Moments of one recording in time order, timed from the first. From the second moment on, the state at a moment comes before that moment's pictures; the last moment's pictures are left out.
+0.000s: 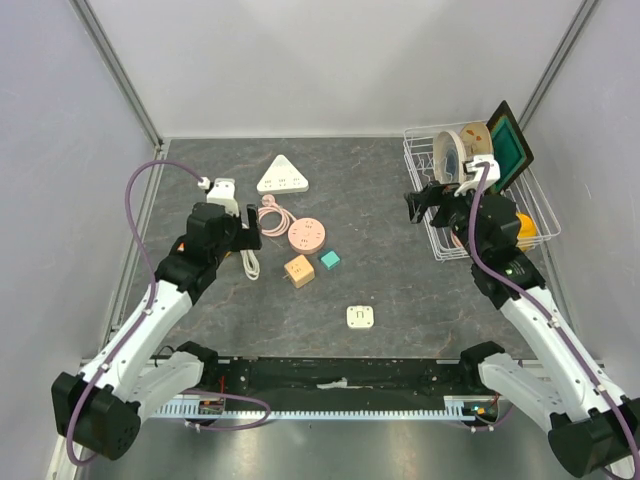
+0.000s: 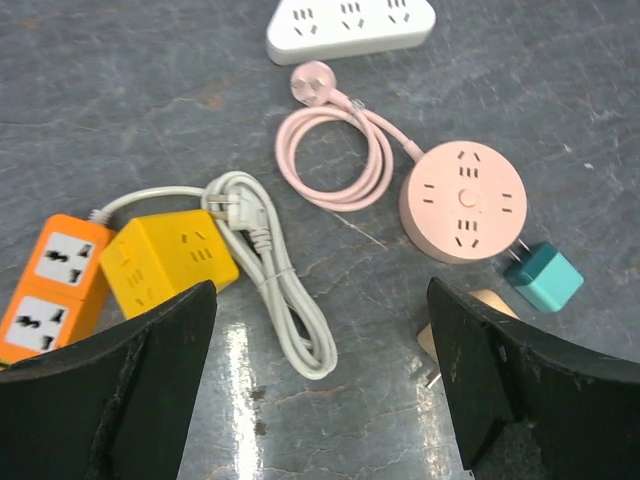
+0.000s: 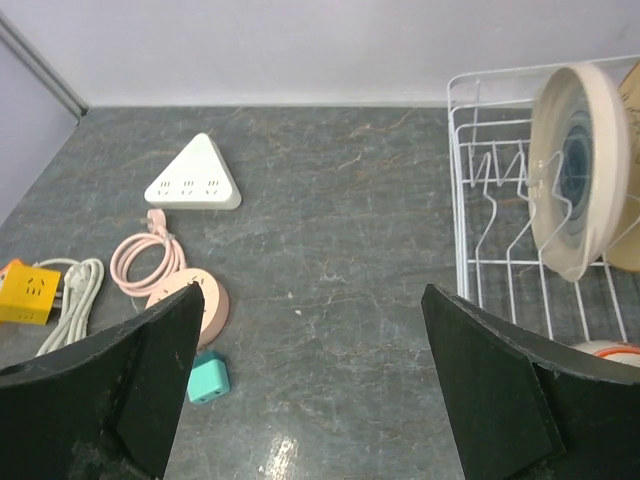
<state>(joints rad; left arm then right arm) -0.36 0.93 0.77 -0.31 -0.22 -0.18 0.34 0.87 0.85 -0.08 0.05 0.25</state>
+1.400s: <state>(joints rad) -0.80 1.14 0.80 -0.44 -0.05 -0.43 0.58 0.98 0.72 -0.35 0.12 0.42</state>
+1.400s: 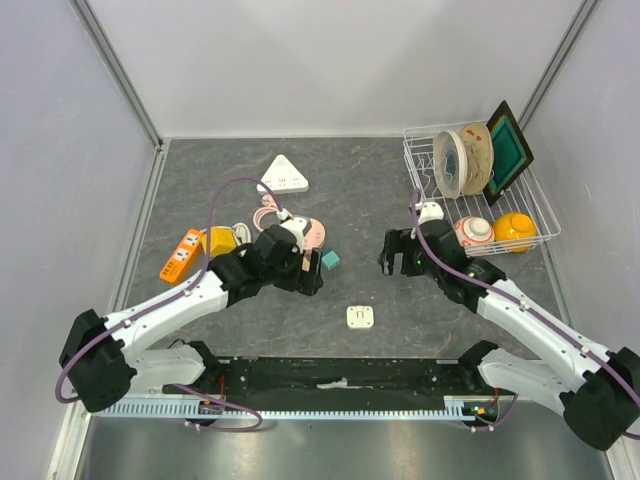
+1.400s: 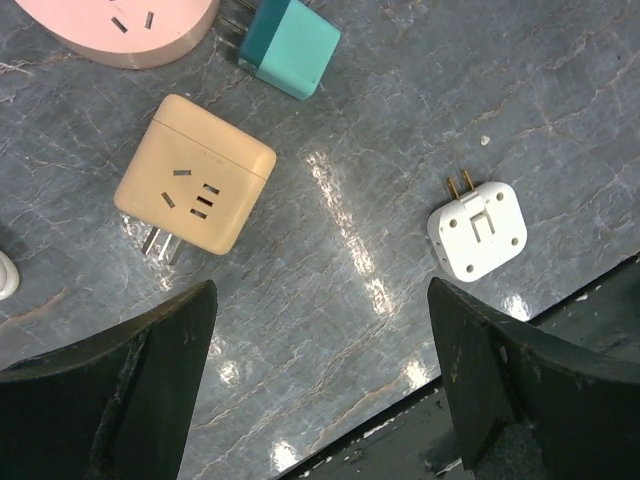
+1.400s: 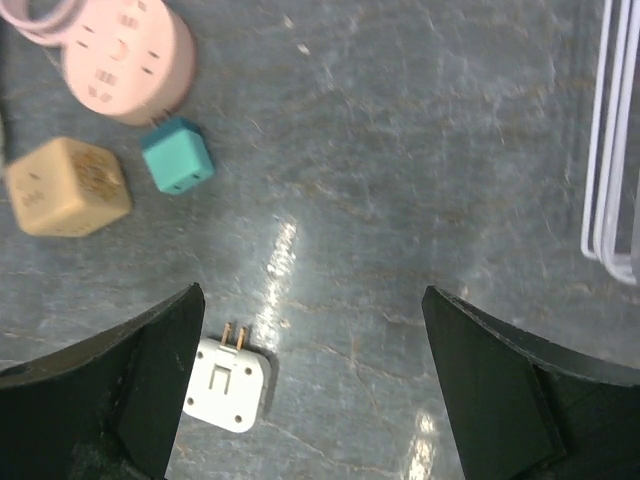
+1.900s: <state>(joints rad) -0.72 1.04 0.85 -0.44 -0.14 -0.53 1.17 1.31 0.77 -0.51 0.43 0.78</state>
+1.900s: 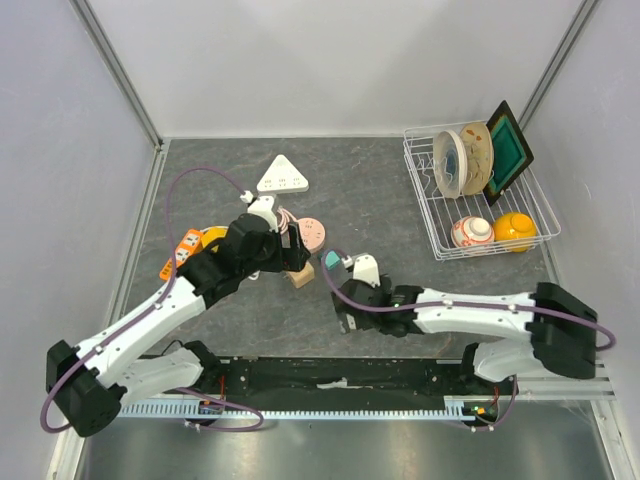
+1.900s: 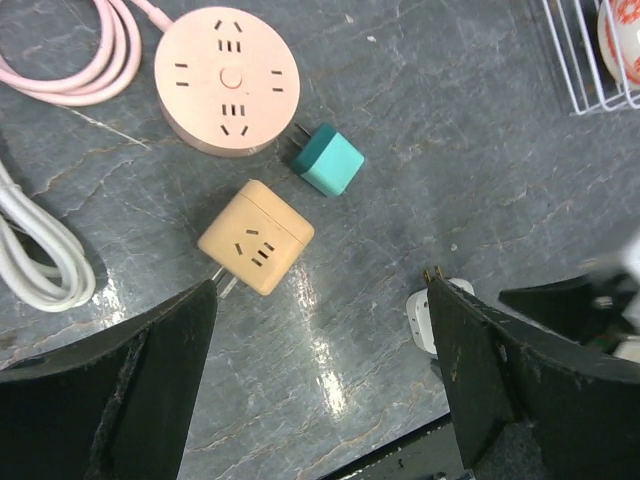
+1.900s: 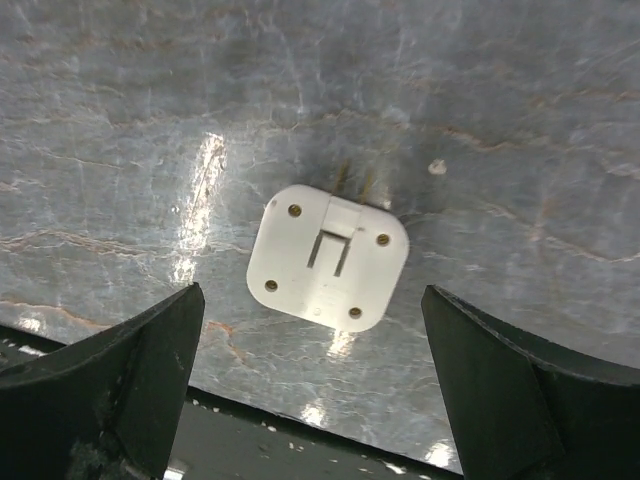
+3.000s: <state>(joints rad) -0.70 0.97 0.80 -0.47 -0.08 -0.57 1.18 1.48 0.81 -0.50 0.43 0.87</state>
